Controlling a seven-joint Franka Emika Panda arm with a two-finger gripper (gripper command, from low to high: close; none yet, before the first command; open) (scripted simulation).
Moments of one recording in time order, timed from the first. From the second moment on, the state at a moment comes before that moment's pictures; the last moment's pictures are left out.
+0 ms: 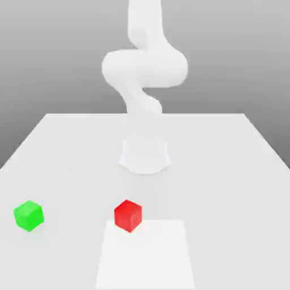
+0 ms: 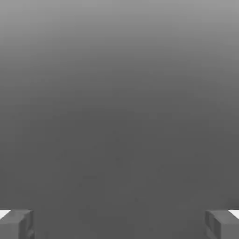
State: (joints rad) arm -0.02 -0.74 0.00 -2.37 0.01 2.35 0.84
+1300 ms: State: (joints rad) arm -0.15 -0.07 0.02 -2.98 0.01 2.90 1.26
